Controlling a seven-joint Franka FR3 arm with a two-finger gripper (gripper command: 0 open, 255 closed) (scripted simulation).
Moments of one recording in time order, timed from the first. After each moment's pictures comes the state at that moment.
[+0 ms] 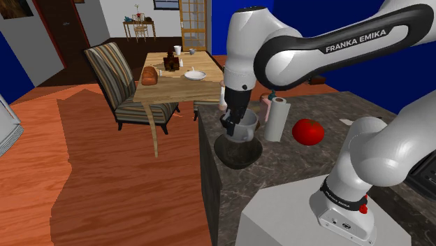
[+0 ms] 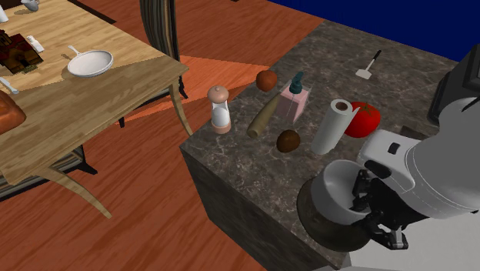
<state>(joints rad) 0.22 -0.50 0.29 -2.44 0.09 2.00 0.32</state>
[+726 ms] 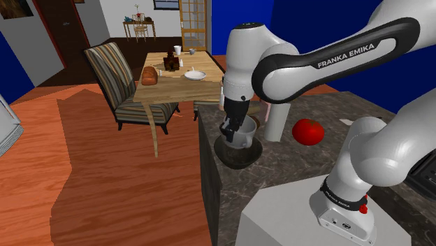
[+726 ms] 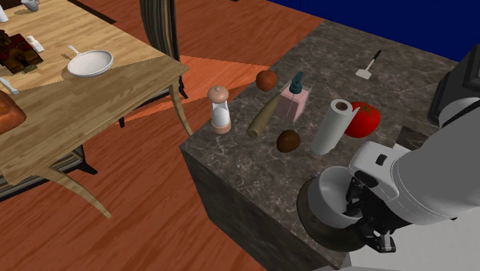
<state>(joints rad) 0.22 -0.48 0.30 -2.50 0.09 2.09 0.32</state>
